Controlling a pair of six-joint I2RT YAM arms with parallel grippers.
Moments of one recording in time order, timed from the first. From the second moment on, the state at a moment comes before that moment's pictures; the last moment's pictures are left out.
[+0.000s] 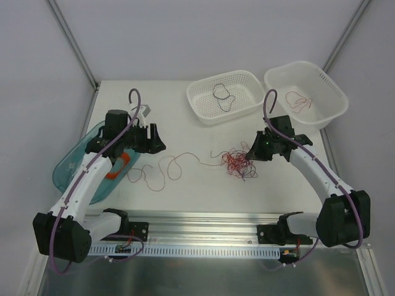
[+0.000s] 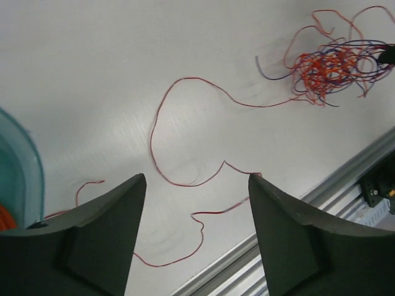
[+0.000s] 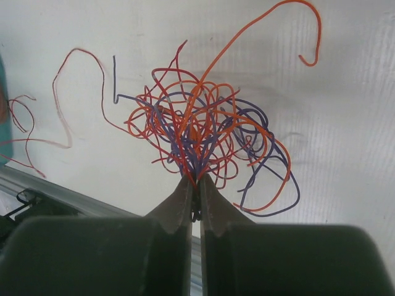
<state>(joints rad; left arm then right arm) -0.18 1.09 0.95 -0.59 0.46 -0.18 0.25 1.27 0.94 -0.66 -0.29 0.49</state>
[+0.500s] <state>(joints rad) -0.63 1.29 0.95 -0.29 0.47 0.10 0.33 1.35 0.94 -0.61 -0.31 0.49</state>
